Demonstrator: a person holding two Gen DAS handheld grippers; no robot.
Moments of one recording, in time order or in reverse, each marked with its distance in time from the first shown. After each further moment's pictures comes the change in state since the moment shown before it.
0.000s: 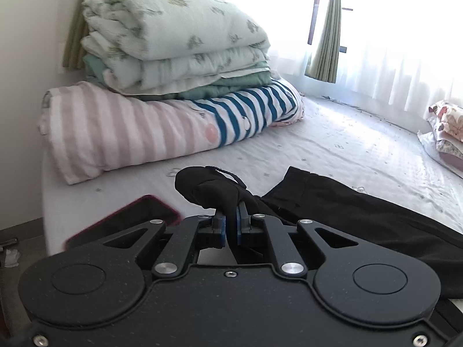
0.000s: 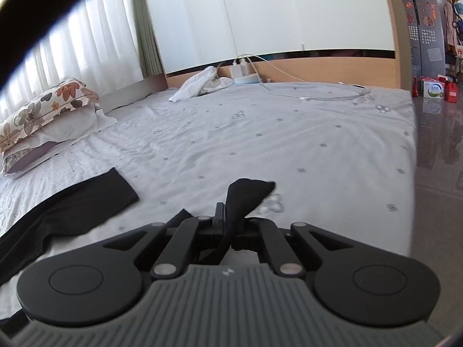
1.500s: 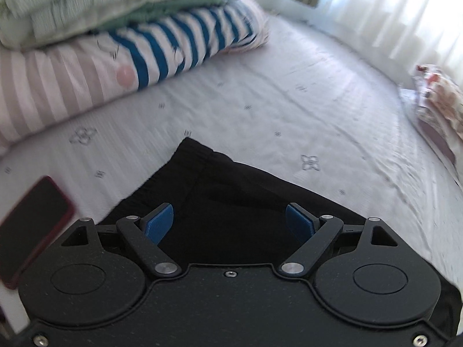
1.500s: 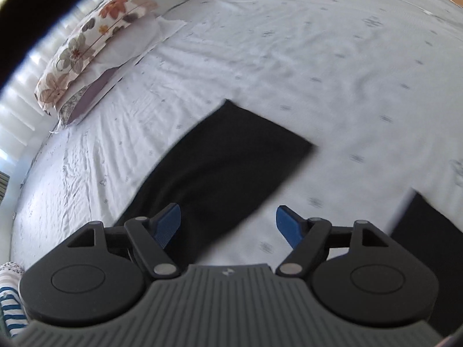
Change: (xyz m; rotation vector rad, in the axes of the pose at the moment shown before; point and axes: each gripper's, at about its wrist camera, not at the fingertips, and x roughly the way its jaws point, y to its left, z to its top) left arm 0.136 -0.109 0.081 -0.063 0.462 -0.126; right arm 0.115 0.259 0.078 0.048 0.520 0.253
